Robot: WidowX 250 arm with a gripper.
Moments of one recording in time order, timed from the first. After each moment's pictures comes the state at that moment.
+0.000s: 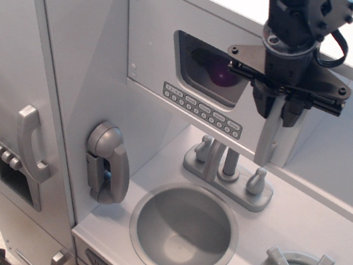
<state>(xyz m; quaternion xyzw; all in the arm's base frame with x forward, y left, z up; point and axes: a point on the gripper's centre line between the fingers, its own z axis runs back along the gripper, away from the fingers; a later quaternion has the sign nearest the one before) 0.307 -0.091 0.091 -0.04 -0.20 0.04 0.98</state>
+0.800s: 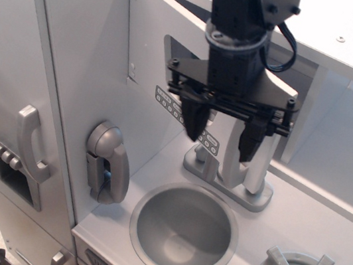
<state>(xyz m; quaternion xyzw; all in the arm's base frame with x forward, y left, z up) 0.240 -0.071 0.100 -0.04 -0.05 0.06 1.00</state>
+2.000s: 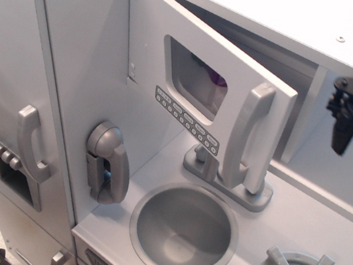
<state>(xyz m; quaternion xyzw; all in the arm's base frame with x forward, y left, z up) 0.308 -0.170 0.109 -0.03 -0.12 0.06 0.99</state>
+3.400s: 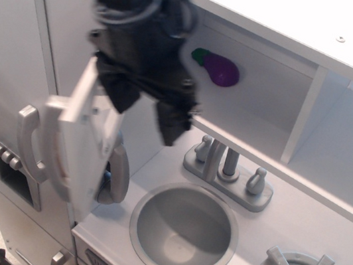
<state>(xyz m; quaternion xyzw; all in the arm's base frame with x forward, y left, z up) 0.208 -0.011 0.118 -0.06 -0.13 -0.05 0.99</state>
